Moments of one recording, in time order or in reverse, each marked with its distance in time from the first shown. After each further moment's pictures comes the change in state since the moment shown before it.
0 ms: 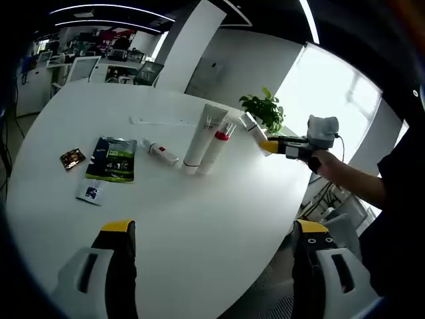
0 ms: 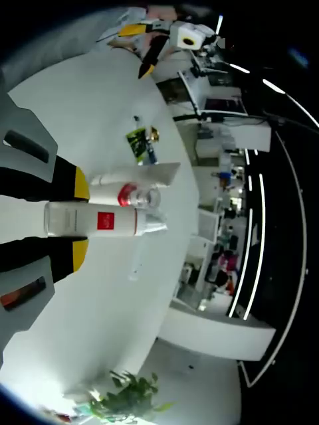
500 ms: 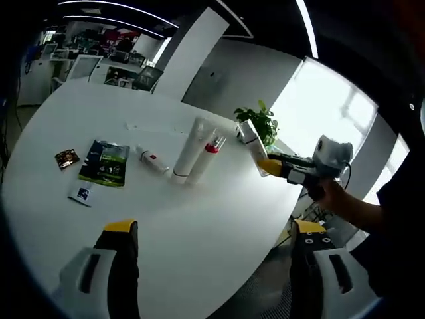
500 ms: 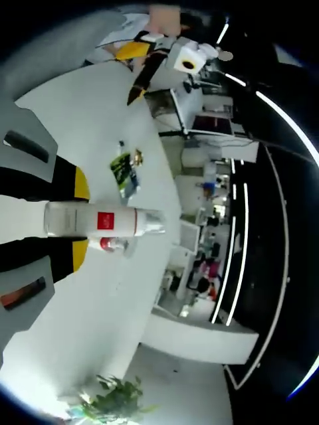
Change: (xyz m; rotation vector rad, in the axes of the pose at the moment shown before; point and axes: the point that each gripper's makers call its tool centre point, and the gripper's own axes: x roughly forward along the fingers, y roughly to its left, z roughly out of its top) left arm -0.006 -0.018 0.016 -0.057 -0.071 -0.041; right arm -0.024 0.063 0.024 -0.032 -0.107 0.040
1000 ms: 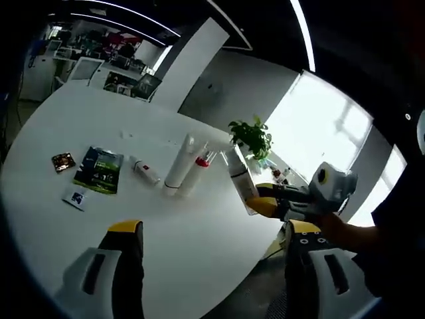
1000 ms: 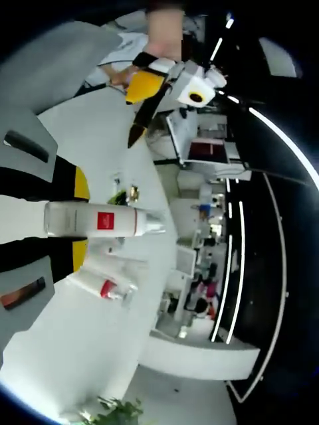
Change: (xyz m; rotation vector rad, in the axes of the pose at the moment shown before) left arm -0.007 -0.018 0.015 -0.052 -0.083 -0.045; right arm -0.008 0.077 0.000 0.013 -0.023 0.155
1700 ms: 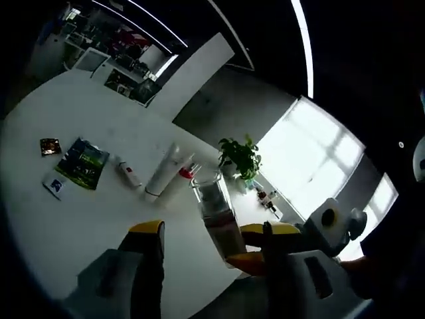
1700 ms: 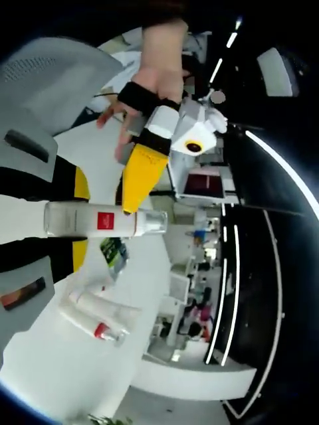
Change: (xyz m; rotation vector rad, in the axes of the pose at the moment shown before) left arm 0.016 -0.023 0.003 -0.132 -0.101 -0.081; right arm -0.007 0.070 0.008 -0.038 -0.034 0.146
